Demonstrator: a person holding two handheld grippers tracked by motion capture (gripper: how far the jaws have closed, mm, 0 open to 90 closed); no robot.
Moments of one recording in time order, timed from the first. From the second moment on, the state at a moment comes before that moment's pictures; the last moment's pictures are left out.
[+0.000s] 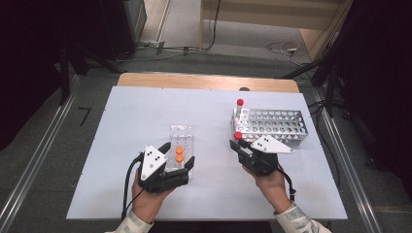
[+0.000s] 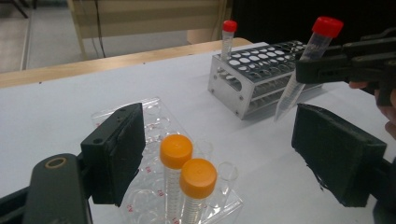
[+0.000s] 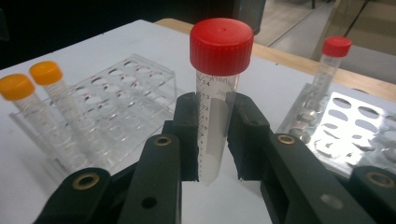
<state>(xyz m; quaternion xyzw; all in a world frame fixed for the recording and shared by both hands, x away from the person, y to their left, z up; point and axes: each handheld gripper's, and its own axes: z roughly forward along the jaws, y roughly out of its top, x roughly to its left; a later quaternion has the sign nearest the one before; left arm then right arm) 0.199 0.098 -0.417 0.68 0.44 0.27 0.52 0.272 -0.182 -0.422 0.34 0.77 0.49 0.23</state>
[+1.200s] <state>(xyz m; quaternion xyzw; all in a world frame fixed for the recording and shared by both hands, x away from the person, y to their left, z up) 0.198 0.041 -0.420 0.73 0.36 0.20 0.54 0.220 -0.145 -0.438 0.26 0.82 0.48 0.19</state>
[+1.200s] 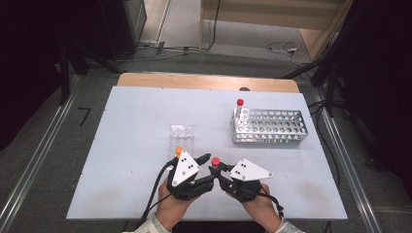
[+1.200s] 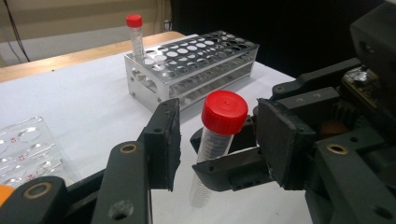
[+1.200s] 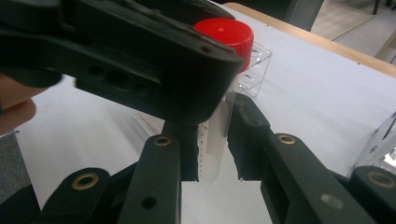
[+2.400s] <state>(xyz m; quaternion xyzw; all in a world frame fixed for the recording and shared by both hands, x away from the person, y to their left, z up) 0.195 0.065 -0.401 0.69 0.37 0.20 0.59 0.212 -0.158 -0.431 0.22 0.82 0.50 0.17</state>
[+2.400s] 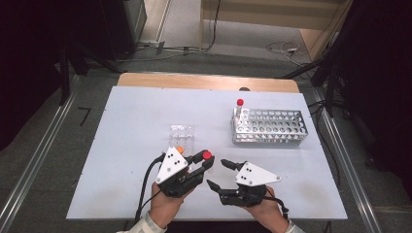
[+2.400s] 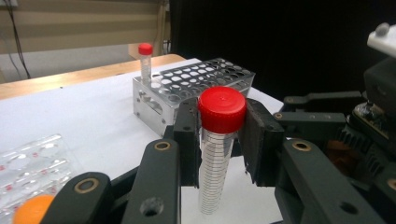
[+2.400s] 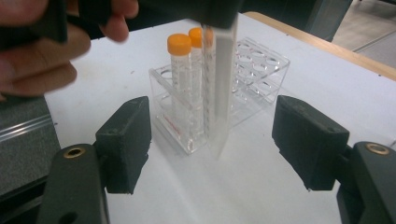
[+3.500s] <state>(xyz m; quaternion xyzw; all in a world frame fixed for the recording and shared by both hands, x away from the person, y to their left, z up) 0.185 0.126 -0.365 0.64 0.41 0.23 0.61 0.218 -0.170 -0.441 0.24 0.83 0.47 0.17</state>
